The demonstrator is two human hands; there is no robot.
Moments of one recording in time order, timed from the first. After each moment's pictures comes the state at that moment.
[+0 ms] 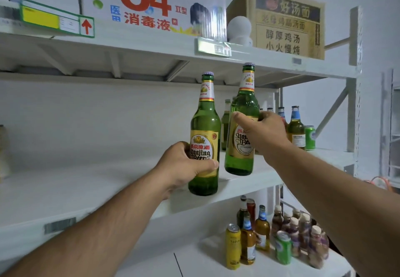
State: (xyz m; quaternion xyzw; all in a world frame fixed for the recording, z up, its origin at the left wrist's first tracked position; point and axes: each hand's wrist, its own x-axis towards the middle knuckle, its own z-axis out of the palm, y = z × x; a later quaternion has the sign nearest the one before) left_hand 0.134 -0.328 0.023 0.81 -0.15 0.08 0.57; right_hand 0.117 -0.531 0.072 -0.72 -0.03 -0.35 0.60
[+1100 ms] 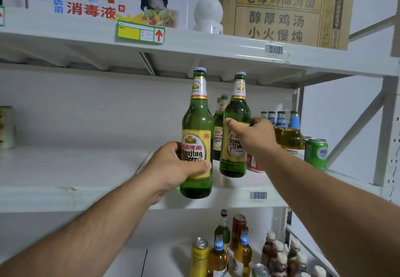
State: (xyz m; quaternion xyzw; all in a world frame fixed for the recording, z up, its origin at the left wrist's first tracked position) left_hand 0.158 -0.525 0.020 0.78 -0.03 0.17 0.60; right_hand 0.235 -0.718 0.078 -0.74 -0.12 -0.24 0.62
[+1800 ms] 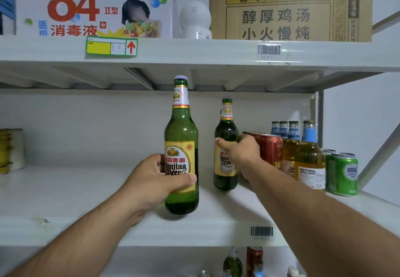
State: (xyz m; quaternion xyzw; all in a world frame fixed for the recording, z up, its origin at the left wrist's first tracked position) left_hand 0.195 -0.533 0.033 0.78 0.03 0.22 0.59; right_hand 0.359 -0.710 0.073 -0.77 -0.10 -0.17 0.60
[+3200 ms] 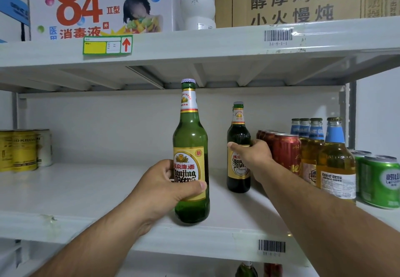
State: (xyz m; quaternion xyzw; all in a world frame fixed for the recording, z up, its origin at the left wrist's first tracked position) left_hand 0.206 -0.555 0.025 0.77 0.07 0.24 0.58; right_hand 0.412 -0.717 0.060 -0.75 -0.14 -0.11 0.64
